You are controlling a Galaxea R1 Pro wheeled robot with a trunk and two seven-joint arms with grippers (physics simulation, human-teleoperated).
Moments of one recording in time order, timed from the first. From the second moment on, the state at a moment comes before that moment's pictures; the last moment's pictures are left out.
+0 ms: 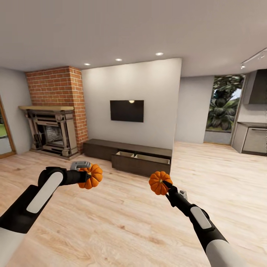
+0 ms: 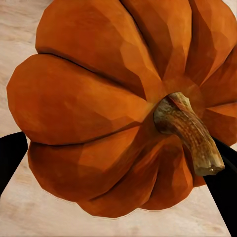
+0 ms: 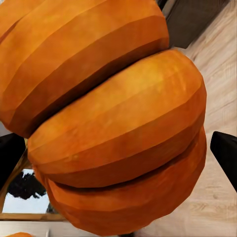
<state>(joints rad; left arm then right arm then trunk) -0.66 0.37 -0.33 -1.46 0.96 1.05 0.50 -0.59 -0.01 -0.18 -0.62 -1.09 0.43 0.29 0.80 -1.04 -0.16</state>
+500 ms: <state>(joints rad) -0.66 0.37 -0.33 -1.47 0.96 1.05 0.50 -0.59 -0.01 -0.18 -0.62 -1.10 0.43 0.29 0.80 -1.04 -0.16</state>
